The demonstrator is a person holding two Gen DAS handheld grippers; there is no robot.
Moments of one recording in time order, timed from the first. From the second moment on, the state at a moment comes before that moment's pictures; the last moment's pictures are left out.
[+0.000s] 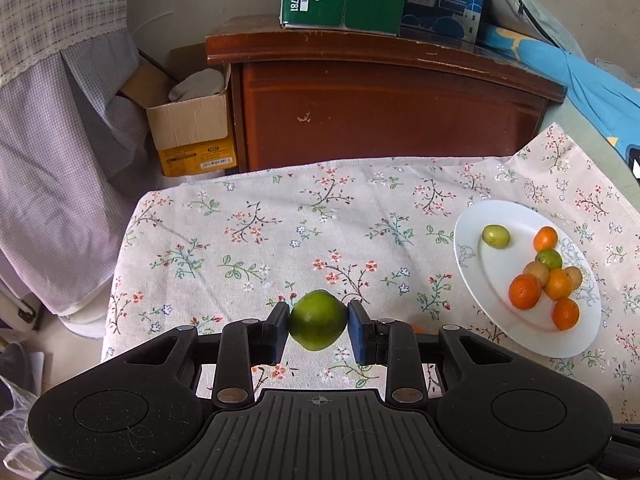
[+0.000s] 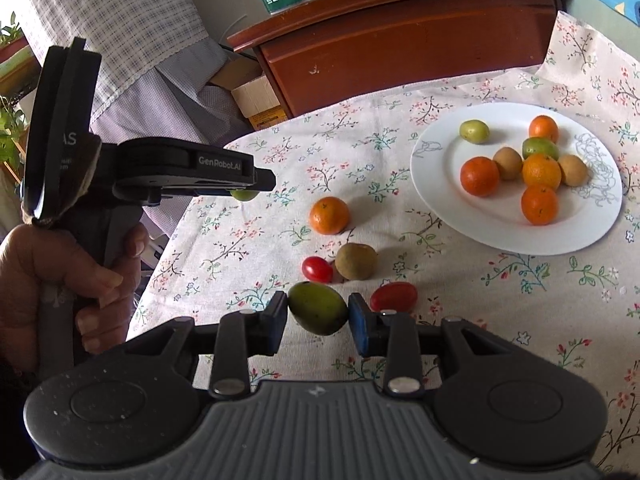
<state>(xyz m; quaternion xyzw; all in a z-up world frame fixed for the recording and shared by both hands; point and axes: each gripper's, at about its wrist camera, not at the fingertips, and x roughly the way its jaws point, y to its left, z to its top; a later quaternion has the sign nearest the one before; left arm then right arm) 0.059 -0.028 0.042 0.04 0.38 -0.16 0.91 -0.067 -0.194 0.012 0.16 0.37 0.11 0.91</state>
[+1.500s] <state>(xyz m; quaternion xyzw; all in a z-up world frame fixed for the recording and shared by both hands) 0.058 -0.126 0.046 0.03 0.36 -0.30 0.88 0.010 -0.325 0.054 0.22 0.31 0.01 0.93</state>
